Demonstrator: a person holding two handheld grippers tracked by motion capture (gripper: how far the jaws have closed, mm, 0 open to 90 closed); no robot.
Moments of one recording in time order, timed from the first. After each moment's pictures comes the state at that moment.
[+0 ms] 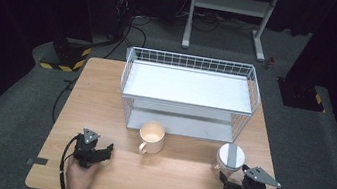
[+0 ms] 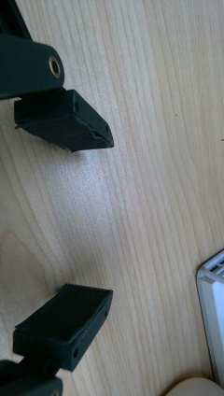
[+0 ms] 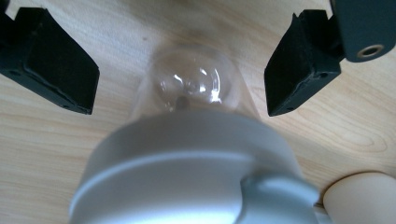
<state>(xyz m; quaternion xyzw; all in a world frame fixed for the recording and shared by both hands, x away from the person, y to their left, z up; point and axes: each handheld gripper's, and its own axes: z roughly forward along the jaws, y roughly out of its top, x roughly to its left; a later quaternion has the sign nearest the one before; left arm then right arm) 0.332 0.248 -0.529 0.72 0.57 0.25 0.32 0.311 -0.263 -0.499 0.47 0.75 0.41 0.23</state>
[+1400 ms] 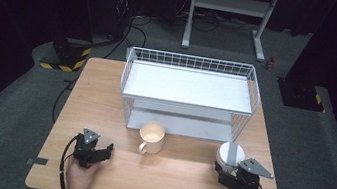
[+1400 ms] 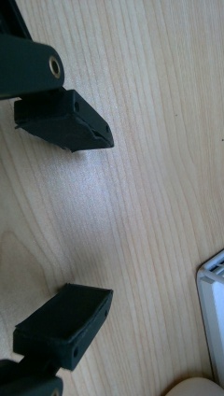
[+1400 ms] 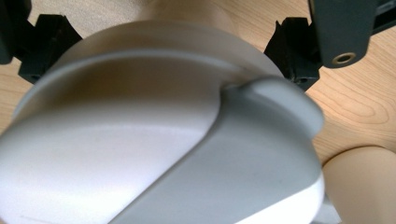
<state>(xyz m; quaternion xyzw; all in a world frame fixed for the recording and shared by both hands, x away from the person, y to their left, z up) 0.332 0.248 -0.529 0.71 0.57 0.25 0.32 0.329 -0.246 -0.495 0.46 0.75 0.42 0.24</state>
